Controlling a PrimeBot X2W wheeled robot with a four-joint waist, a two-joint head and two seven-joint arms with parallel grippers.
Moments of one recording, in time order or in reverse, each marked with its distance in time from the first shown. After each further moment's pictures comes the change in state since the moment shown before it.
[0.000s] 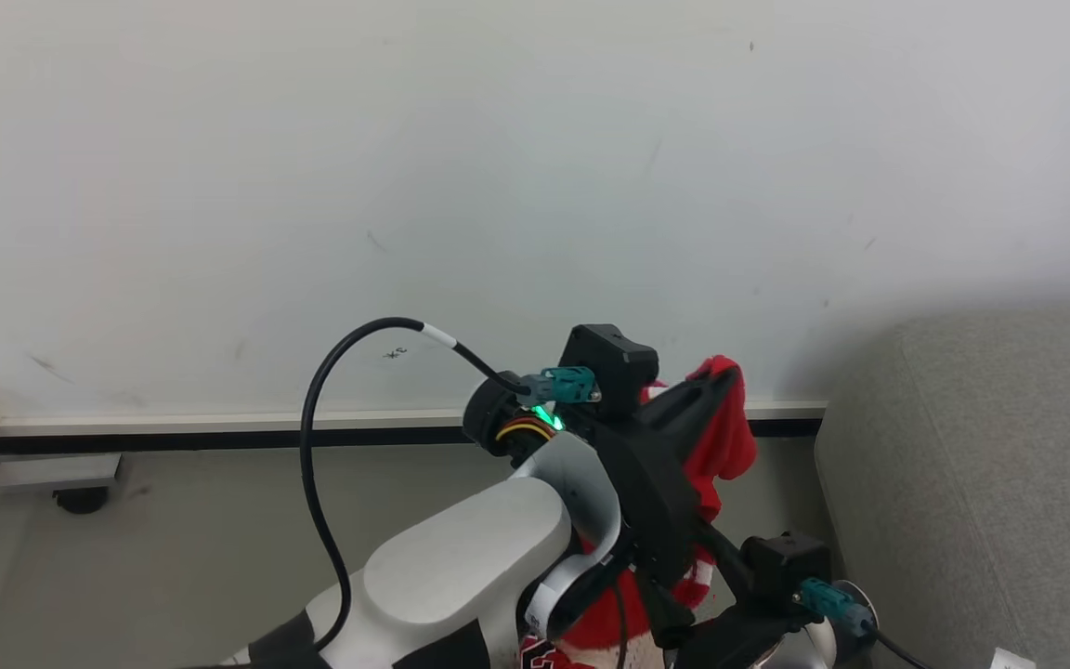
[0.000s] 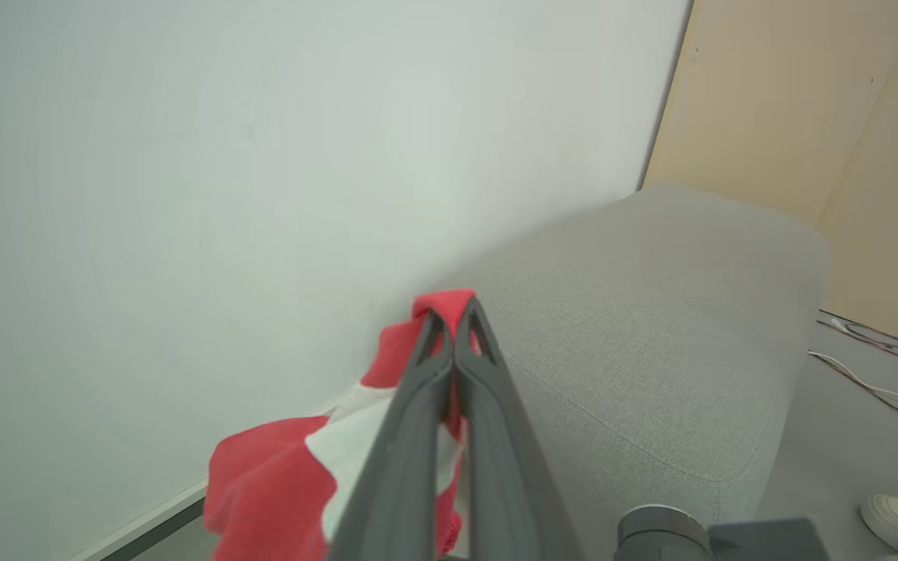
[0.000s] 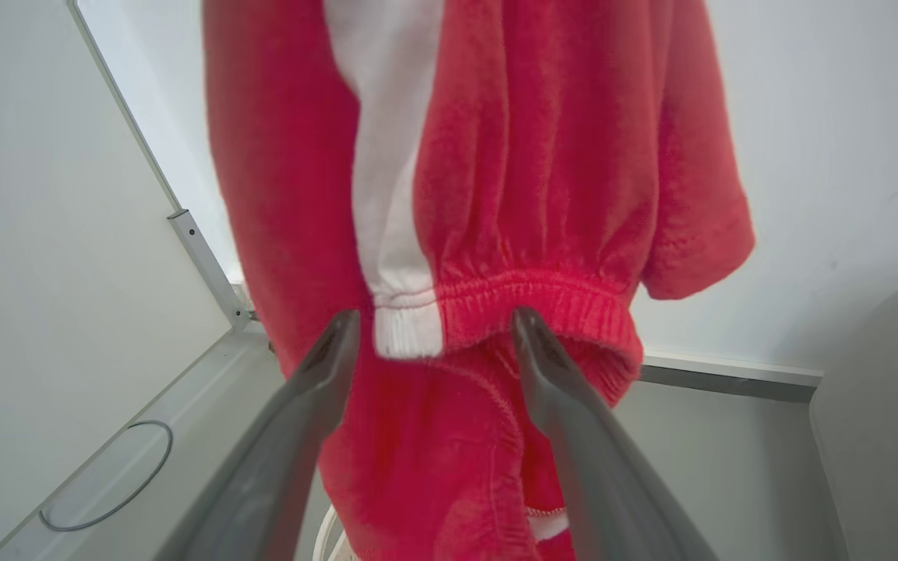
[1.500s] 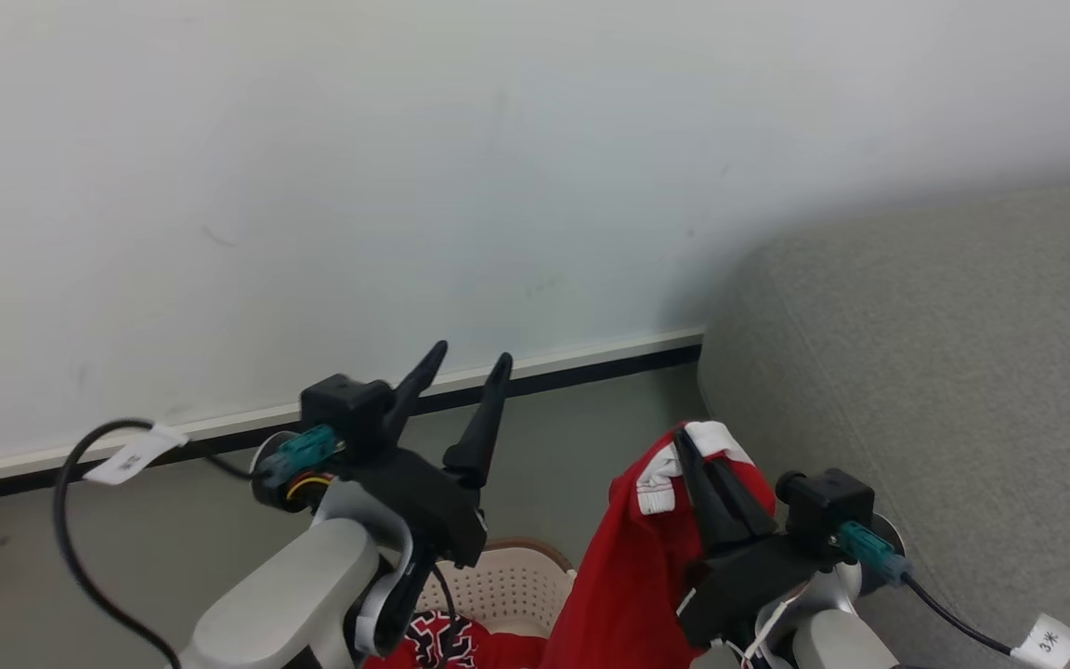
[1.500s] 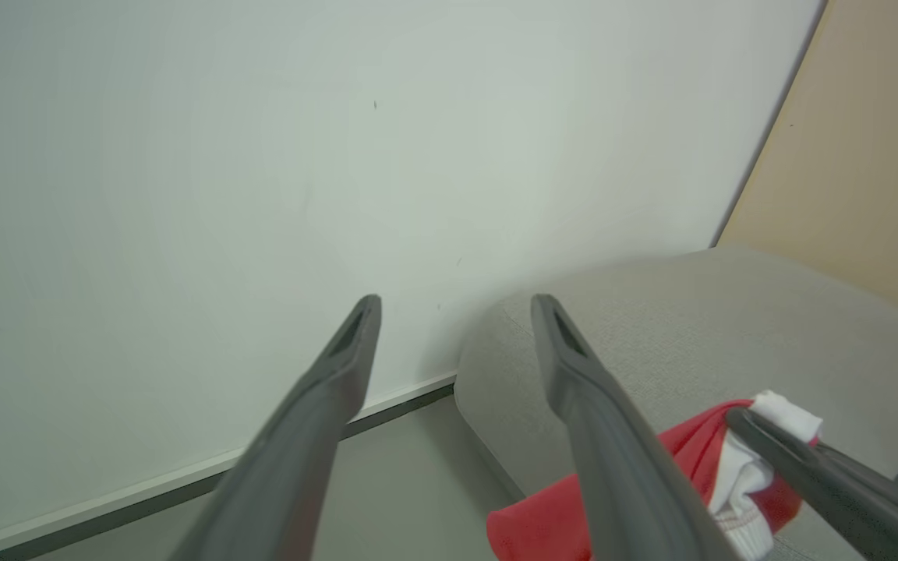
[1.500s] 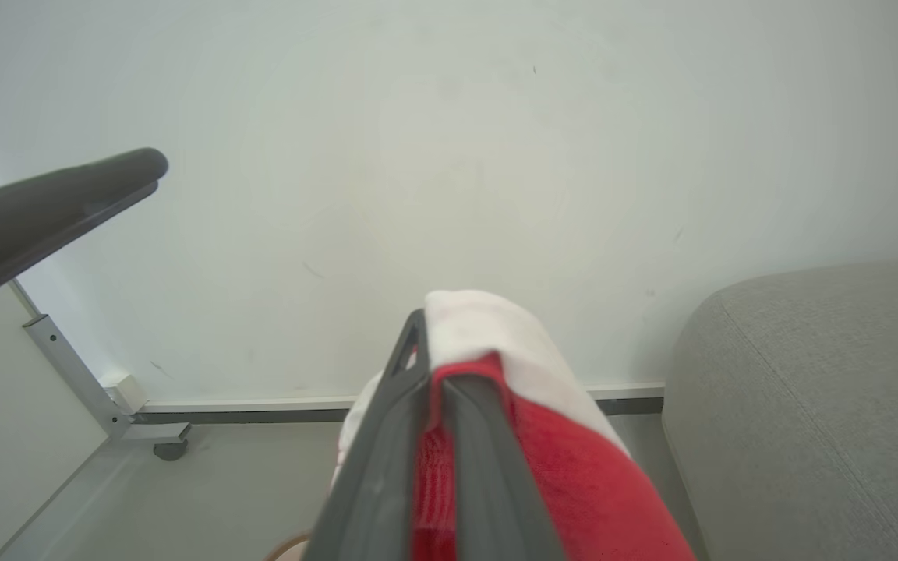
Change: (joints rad) left arm 0.185 0.164 0.187 0.090 0.016 0.000 -0.265; right arm -0.074 -0.001 -0.077 -0.027 -0.016 0.000 -0.063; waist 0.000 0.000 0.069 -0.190
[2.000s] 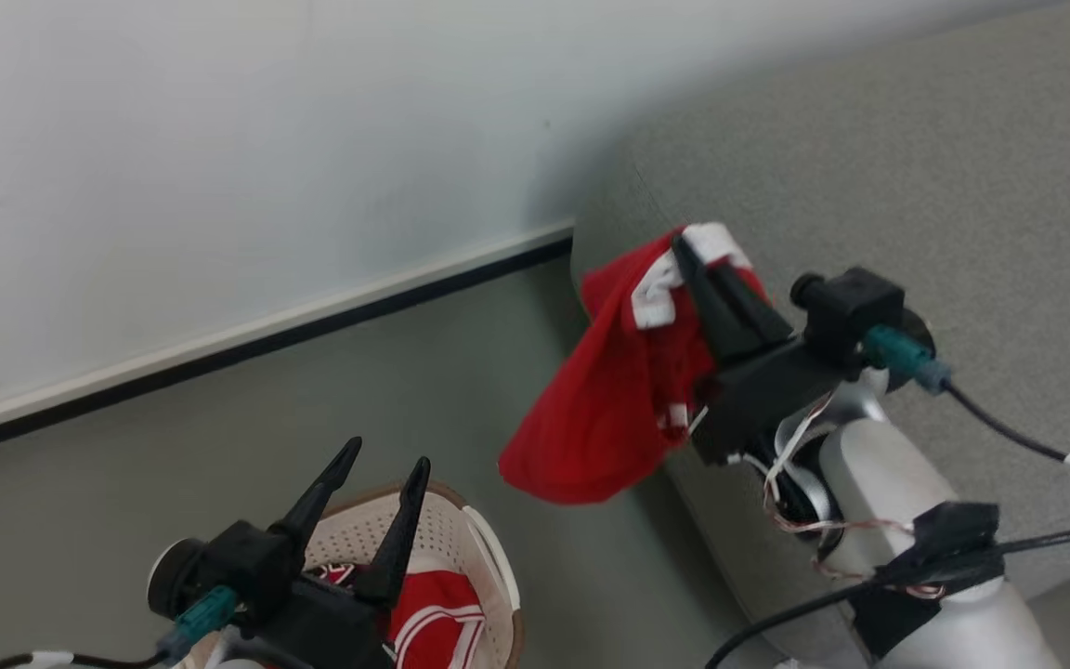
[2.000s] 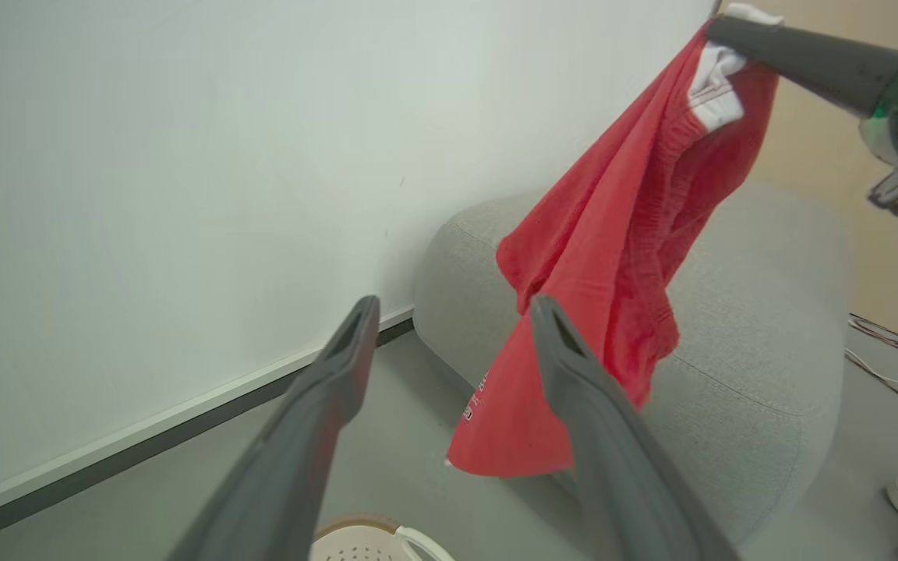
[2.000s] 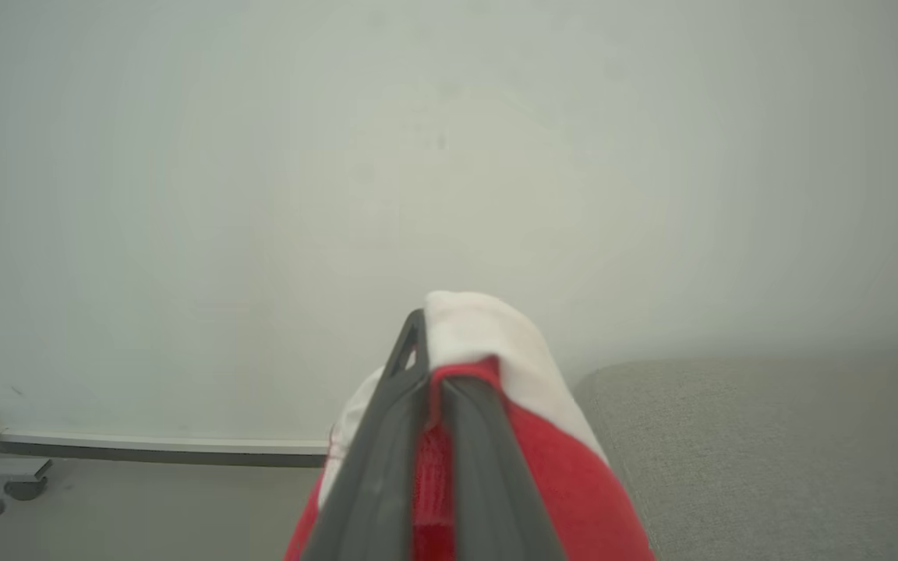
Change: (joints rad) left arm 0.385 0.149 0.300 -0.303 0.366 -0.049 -0.001; right arm -0.327 -0.104 0.095 0.000 0.064 0.000 0.083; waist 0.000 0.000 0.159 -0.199
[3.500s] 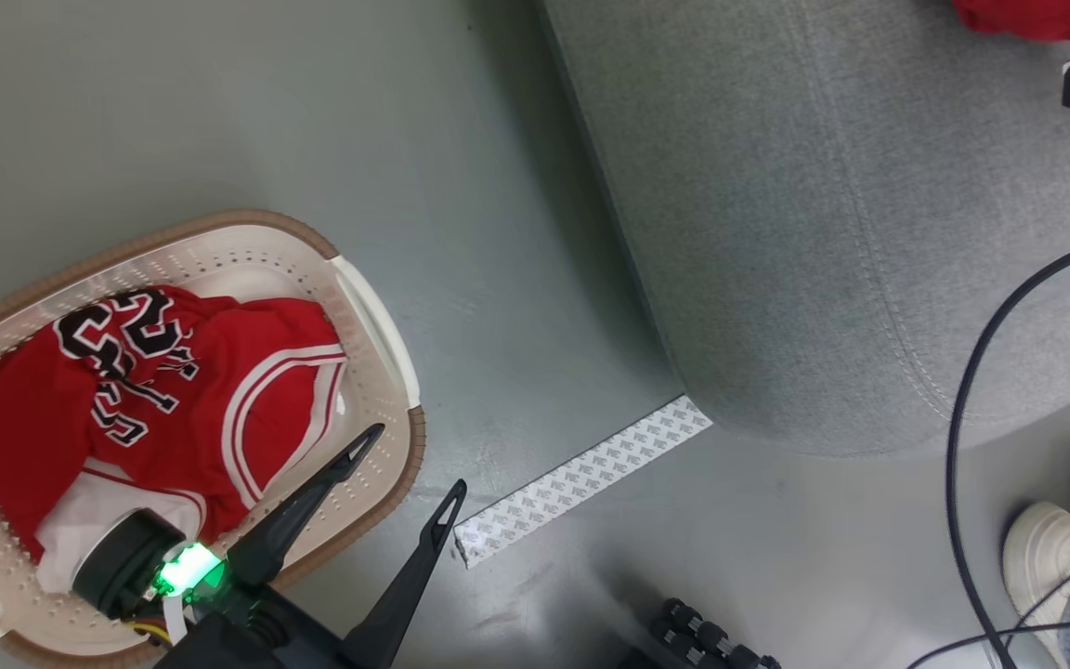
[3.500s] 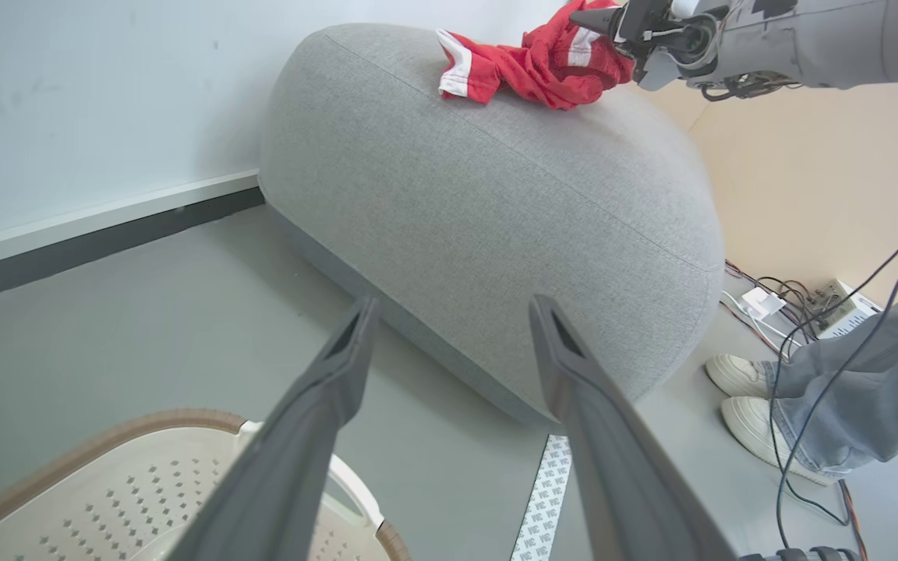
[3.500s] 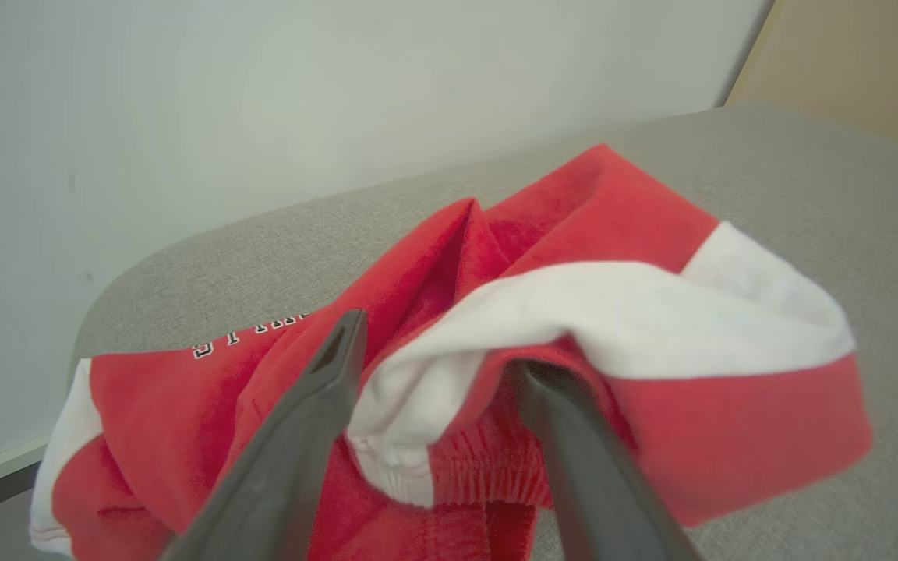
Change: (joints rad) left arm 0.106 0.259 0.020 -0.619 0.274 0.062 0.143; right arm -0.598 -0.199 -0.439 0.602 0.126 0.000 -0.158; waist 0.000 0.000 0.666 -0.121
